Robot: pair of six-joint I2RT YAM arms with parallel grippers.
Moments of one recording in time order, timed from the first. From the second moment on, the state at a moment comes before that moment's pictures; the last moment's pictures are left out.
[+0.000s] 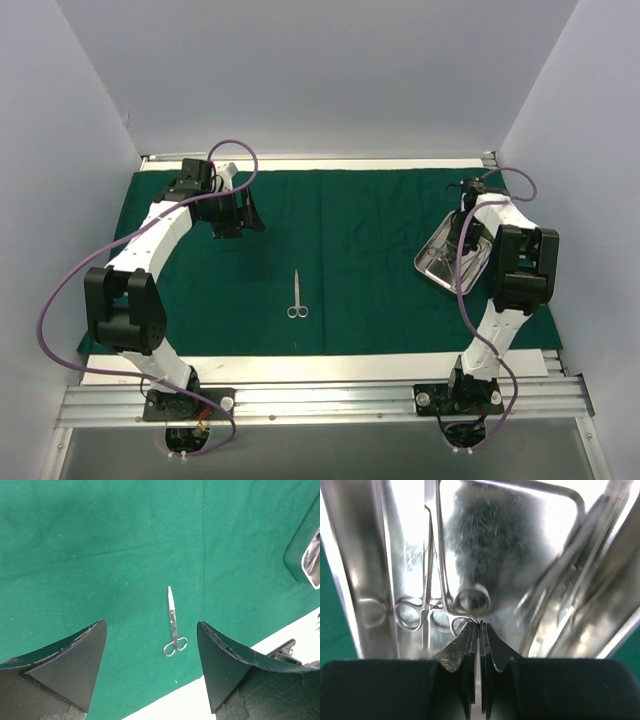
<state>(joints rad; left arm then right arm) -0.15 1.67 1.38 -0.68 0.43 -0.33 -0.13 1.93 1.35 -0.78 0.11 0.37</state>
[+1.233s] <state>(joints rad) -0.63 1.85 1.92 -0.87 0.17 -0.76 0.49 1.49 1.53 -0.98 0.04 0.37</state>
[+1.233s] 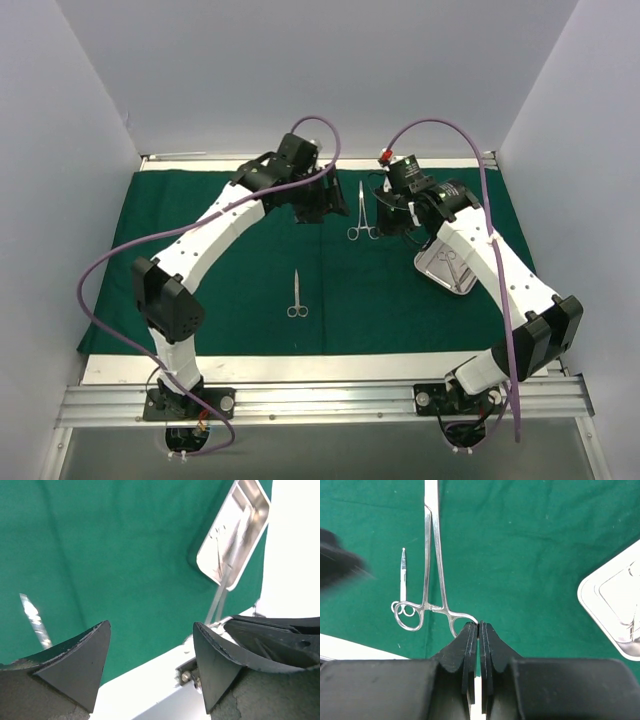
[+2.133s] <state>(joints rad) -0.75 1.94 2.04 -0.95 0.04 -0.91 0.62 1.49 1.54 -1.02 0.15 0.39</state>
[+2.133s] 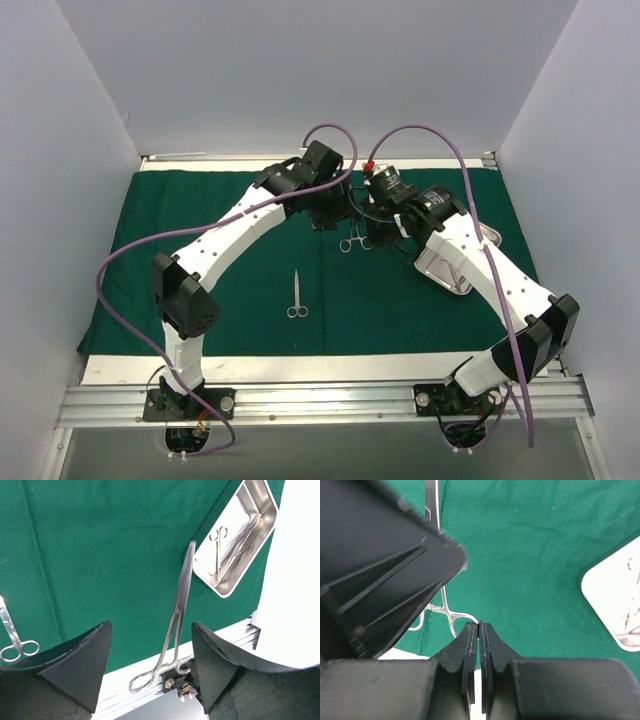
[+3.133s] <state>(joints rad) -0.74 2.01 2.07 -1.00 0.05 -0.85 0.68 1.56 1.64 -1.10 0.30 0.42</state>
